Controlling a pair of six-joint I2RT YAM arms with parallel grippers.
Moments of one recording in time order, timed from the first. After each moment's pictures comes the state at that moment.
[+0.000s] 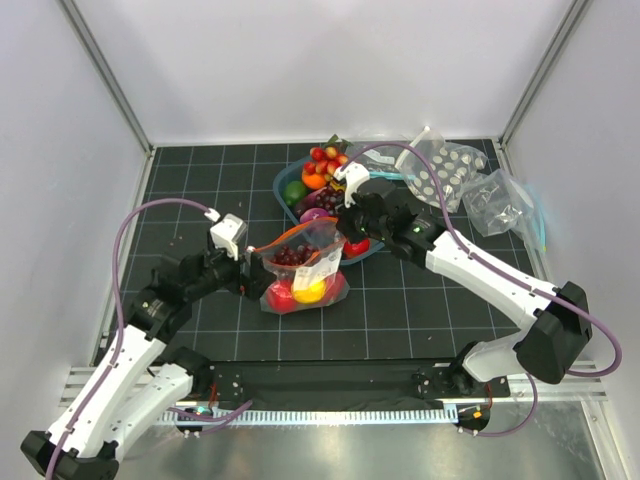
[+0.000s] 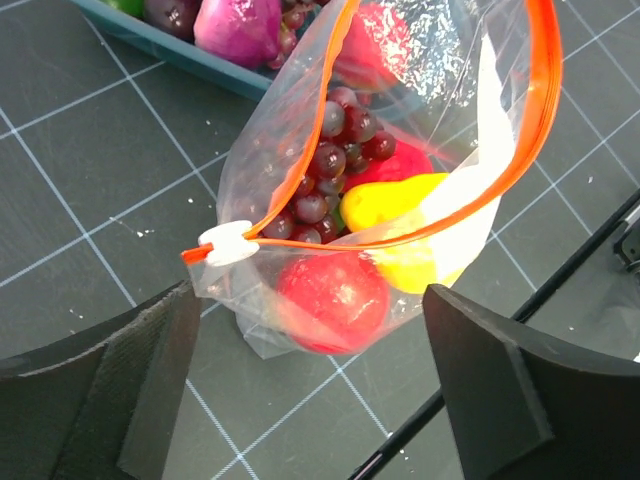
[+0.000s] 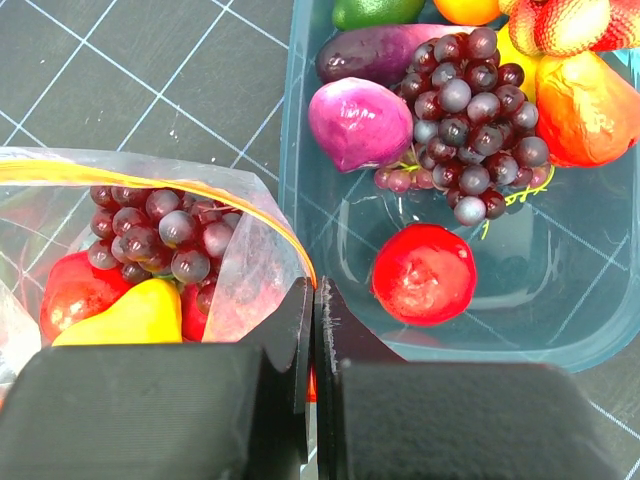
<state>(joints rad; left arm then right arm) -0.44 0.67 0.74 -0.51 0.28 -0.11 0.74 1.38 1.20 -0.37 0.06 0.13</state>
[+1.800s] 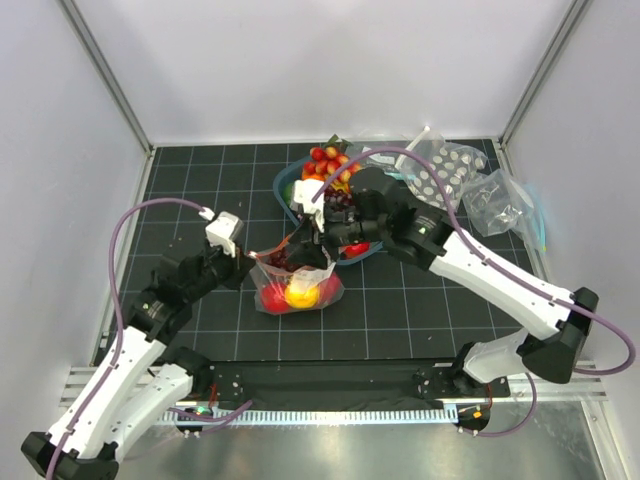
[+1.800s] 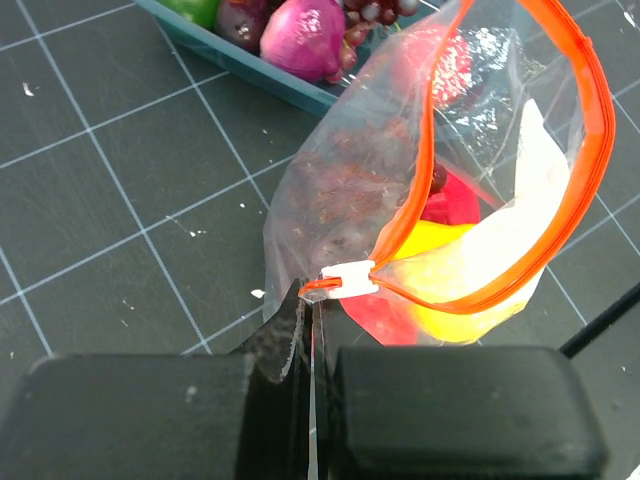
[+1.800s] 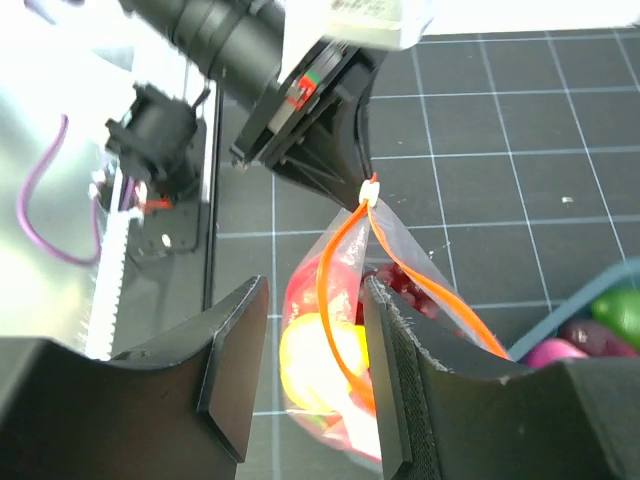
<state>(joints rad) -0.44 0.66 0.72 -0.48 0.16 -0.09 0.90 1.36 1.44 -0.43 -0.55 -0.21</state>
